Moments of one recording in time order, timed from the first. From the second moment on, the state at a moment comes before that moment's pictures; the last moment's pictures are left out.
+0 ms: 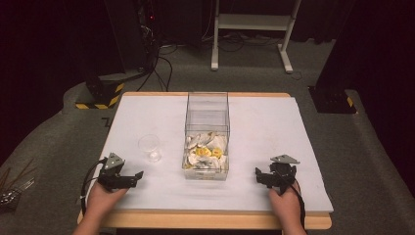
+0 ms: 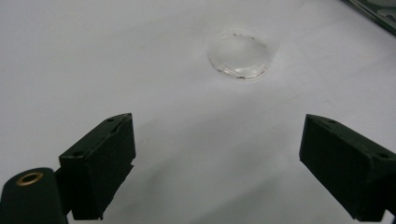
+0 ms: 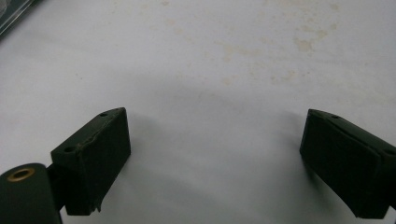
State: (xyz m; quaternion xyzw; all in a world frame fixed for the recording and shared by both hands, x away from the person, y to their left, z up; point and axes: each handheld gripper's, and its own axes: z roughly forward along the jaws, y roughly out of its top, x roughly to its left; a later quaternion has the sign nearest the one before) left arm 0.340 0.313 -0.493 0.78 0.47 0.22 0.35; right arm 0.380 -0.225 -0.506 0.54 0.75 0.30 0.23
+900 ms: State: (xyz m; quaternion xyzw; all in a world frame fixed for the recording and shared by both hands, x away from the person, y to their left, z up) left arm 0.334 0.316 -0.475 0.77 0.46 0.23 0.37; right arm 0.380 -0.225 -0.506 0.54 0.75 0.31 0.23
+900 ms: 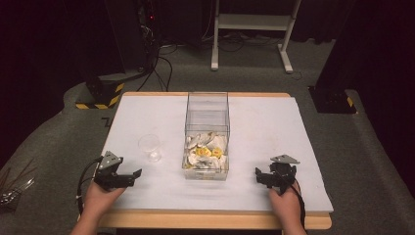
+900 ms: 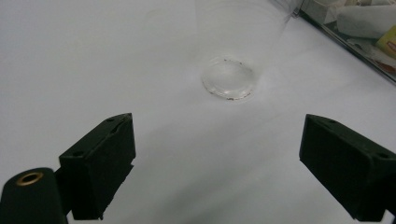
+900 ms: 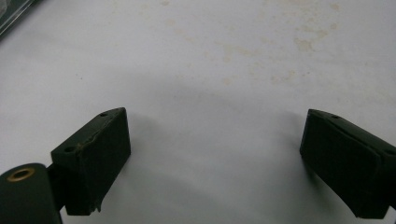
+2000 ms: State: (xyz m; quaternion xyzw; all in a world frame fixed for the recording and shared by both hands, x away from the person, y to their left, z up) left arm 0.332 0.304 -0.456 0.76 0.46 0.22 0.40; right arm 0.379 -0.225 -0.505 0.54 0.75 0.30 0.23
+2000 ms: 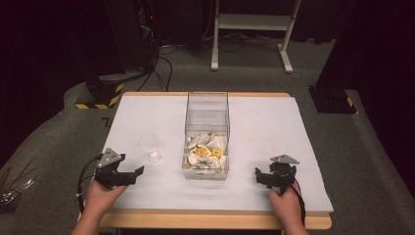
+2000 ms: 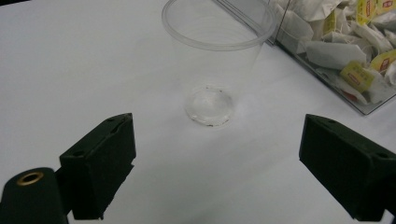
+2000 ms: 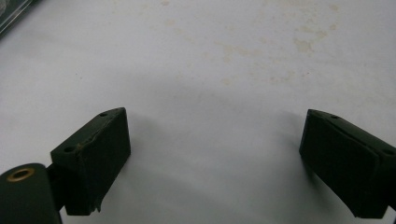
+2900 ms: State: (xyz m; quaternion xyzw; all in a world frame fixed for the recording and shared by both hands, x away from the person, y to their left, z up) left arm 0.324 0.289 -0.440 0.75 0.45 0.22 0.43; right arm 0.379 -0.225 -0.505 0.54 0.75 0.30 0.23
